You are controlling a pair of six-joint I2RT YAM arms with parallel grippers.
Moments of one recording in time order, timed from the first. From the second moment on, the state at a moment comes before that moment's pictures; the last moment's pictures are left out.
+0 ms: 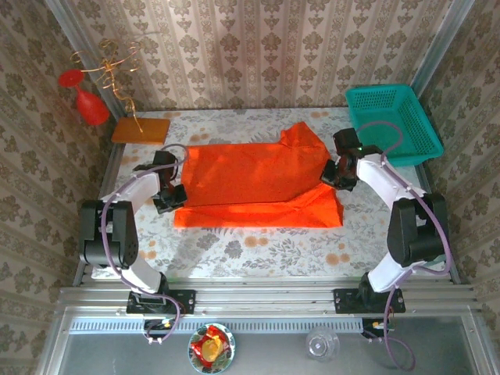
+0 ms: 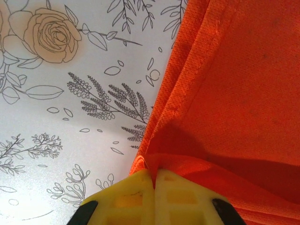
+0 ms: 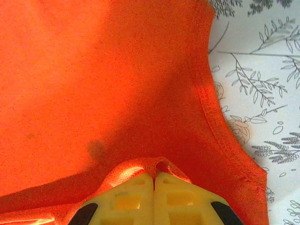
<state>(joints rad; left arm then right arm) -0.13 1.61 1.00 -0.78 0.03 -0.43 0.13 1.63 1.21 -0.79 -0.09 0.60</state>
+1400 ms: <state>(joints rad) -0.19 1.61 0.88 -0.76 0.16 -0.43 0.12 1.54 0.96 -0.76 -0.39 0.55</state>
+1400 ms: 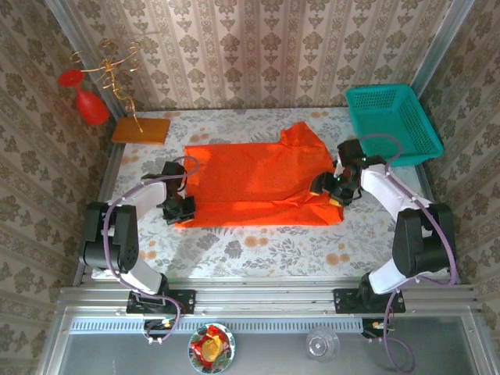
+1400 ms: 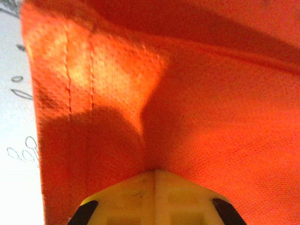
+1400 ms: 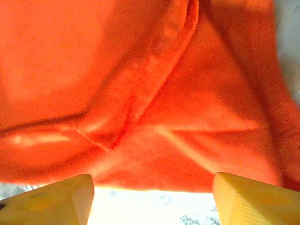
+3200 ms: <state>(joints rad) -0.20 1.26 0.68 -0.62 0.27 -0.54 0.29 1.60 0.86 -0.34 -0.49 0.93</state>
